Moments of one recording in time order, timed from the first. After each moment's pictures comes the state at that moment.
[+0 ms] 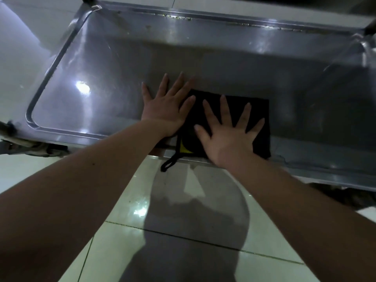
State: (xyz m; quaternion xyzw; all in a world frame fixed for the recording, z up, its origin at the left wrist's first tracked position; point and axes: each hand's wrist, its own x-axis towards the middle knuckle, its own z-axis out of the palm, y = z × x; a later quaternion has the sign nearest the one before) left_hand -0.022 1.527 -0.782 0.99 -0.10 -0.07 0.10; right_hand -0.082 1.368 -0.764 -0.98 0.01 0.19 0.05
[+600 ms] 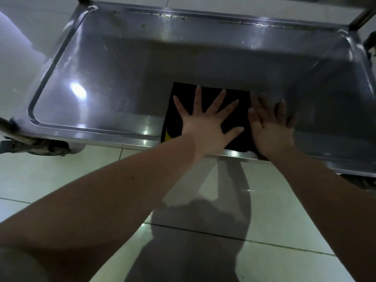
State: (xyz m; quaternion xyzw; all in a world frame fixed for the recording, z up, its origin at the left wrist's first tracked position) left_hand -0.078 1.440 -0.771 0.98 -0.16 -0.11 0.04; right_hand -0.088 1.269 -0.776 -0.98 0.09 0.09 0.13
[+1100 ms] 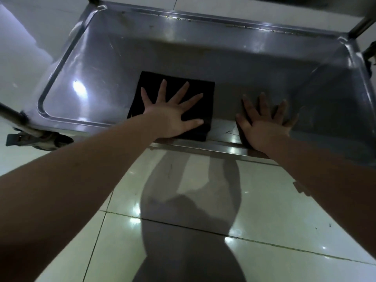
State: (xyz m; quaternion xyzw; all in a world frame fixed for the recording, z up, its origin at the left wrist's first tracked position) left_hand -0.052 1.542 -0.758 0.97 -0.13 -0.19 0.02; right_hand -0.074 1.290 -0.768 -0.98 0.09 0.17 0.01
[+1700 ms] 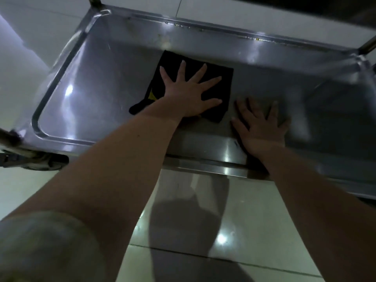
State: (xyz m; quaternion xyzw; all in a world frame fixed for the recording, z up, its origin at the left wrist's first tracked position) left_hand 0.050 1.537 -0.772 0.98 -0.16 -0.13 0.03; right_hand -0.035 1.336 -0.787 -0.99 0.06 0.11 0.02
